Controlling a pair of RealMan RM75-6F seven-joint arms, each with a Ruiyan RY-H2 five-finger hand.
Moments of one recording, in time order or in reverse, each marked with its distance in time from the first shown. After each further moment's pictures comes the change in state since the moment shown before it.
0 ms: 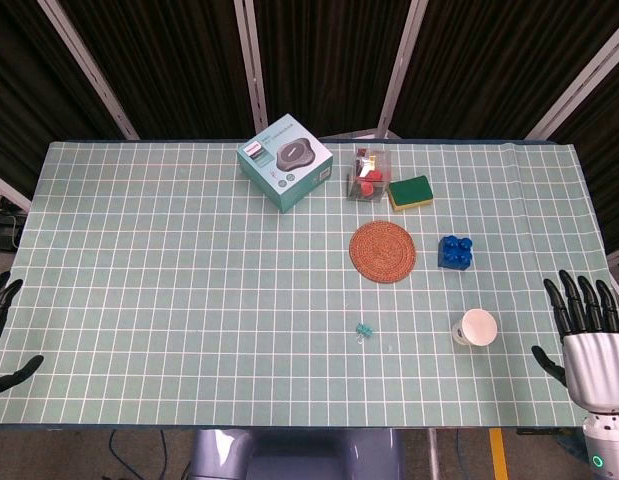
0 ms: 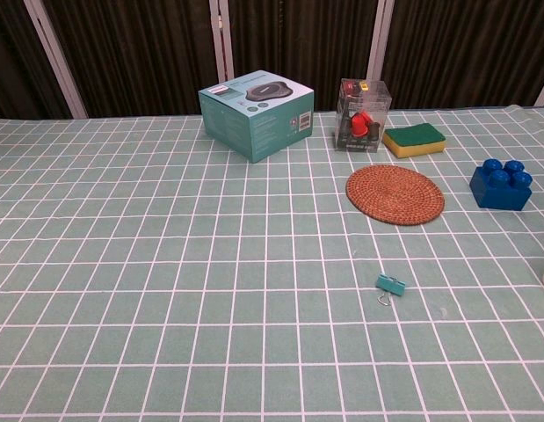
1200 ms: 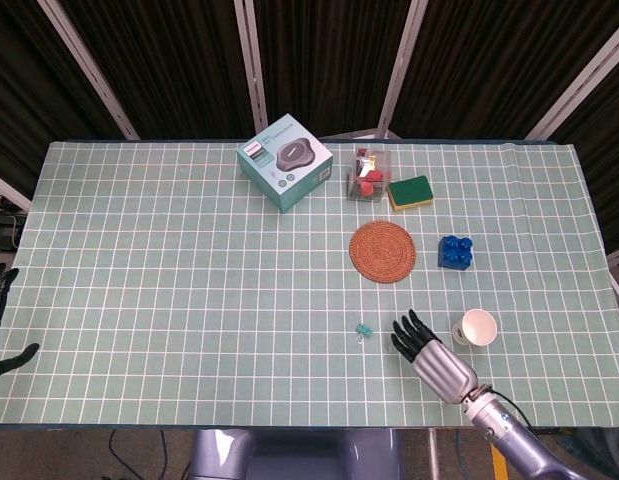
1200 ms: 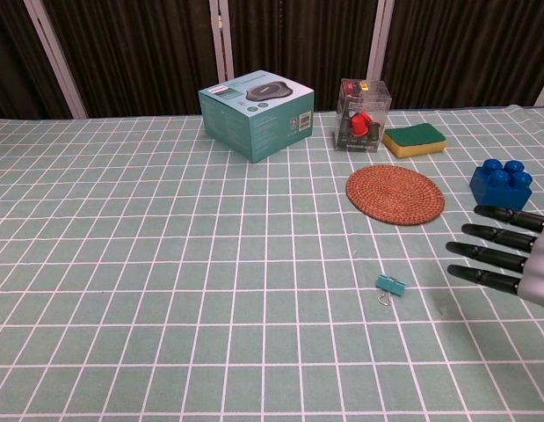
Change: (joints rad) left arm -0.052 -0.039 -0.050 0.033 -0.183 -0.111 0.057; right arm 0.265 -0.137 -0.074 0.023 -0.126 -0.691 -0.868
